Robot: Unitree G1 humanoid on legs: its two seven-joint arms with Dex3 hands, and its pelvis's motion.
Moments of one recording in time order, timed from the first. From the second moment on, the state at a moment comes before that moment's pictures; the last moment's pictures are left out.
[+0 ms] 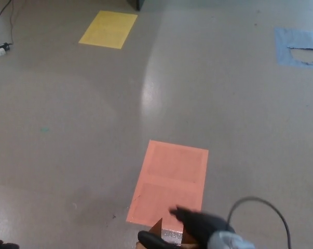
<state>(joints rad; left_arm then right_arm) -0.11 0.64 -0.14 0.99 0.22 -0.32 -0.22 -0.62 0.02 0.58 1.28 -0.54 -0.11 -0.17</state>
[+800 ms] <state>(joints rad) -0.14 0.64 -0.14 1.00 0.22 -0.32 -0.22 -0.48 -0.18 0.32 0.47 -0.42 -0.22 -0.04</state>
